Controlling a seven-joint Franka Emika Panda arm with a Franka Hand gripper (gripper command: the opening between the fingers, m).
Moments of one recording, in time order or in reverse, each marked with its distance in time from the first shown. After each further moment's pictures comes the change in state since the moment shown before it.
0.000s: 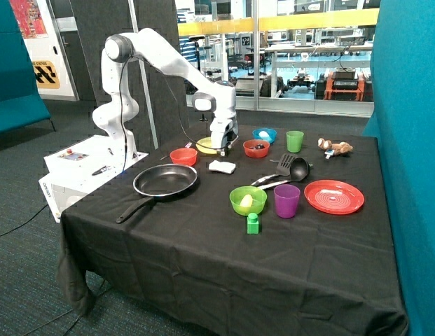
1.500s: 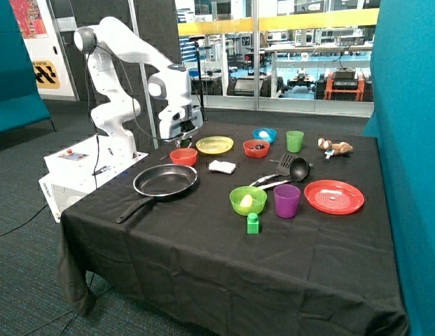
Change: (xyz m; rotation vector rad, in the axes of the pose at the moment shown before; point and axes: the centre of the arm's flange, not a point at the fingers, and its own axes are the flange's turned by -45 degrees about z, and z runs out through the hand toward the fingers) arm -0.121 0.142 -0.072 0.009 -0.008 0.228
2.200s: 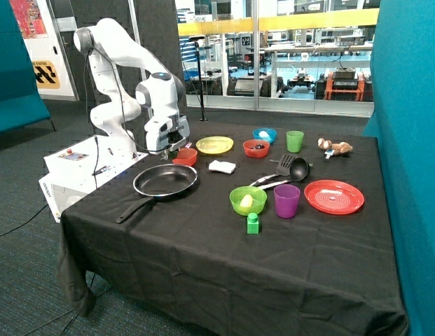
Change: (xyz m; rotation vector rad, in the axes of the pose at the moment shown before) arm 0.010 0.079 0.016 -0.006 0.004 -0.139
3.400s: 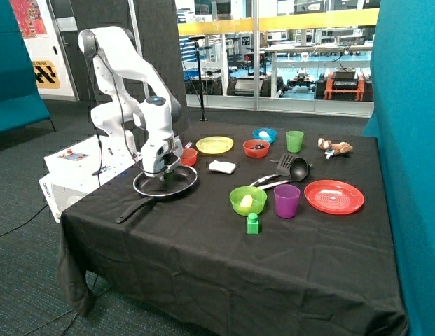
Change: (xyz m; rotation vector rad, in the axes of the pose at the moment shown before) arm -0.010 0.028 0.074 0.006 0.000 -0.076
